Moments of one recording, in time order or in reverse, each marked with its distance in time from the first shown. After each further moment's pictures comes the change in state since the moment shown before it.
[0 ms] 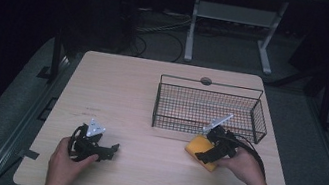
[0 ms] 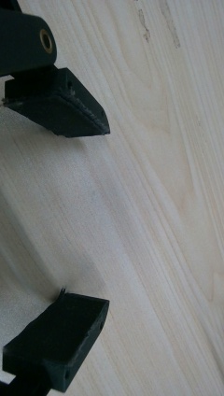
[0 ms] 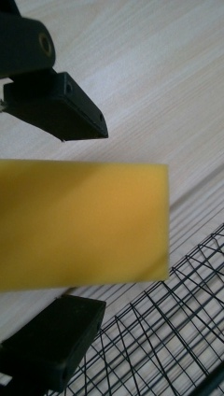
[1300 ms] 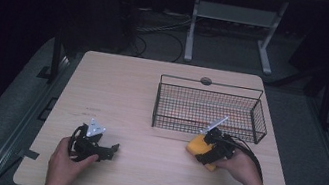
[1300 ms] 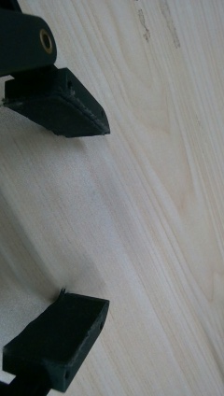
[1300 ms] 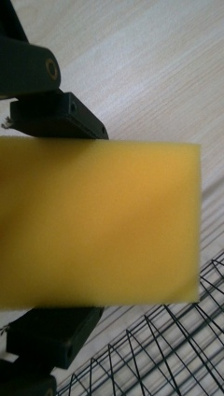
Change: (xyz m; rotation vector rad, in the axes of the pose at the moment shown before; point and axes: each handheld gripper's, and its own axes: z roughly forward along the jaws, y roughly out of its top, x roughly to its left) left arm 0.000 0.000 0.000 0.000 0.000 0.000; right arm -0.001 -0.004 0.015 0.050 -0.015 -0.003
